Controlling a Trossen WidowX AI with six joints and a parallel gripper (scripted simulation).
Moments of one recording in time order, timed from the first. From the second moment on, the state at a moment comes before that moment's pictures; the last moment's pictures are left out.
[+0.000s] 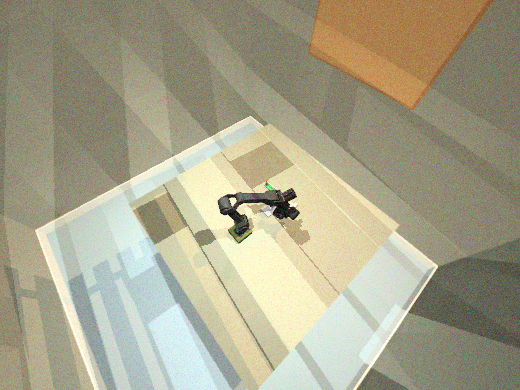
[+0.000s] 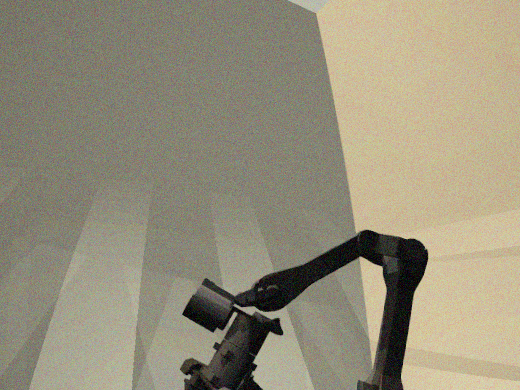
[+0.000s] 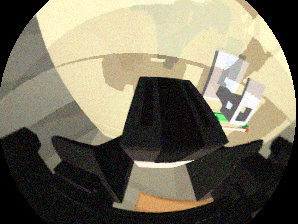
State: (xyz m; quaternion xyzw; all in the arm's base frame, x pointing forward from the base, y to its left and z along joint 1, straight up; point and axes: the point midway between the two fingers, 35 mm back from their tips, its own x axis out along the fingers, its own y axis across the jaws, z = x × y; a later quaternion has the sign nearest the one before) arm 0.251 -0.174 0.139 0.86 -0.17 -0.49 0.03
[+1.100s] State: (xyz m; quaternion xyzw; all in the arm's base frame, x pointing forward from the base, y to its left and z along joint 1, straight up) arm 0.250 -0.128 0.157 0.79 0.03 -0.42 0.44
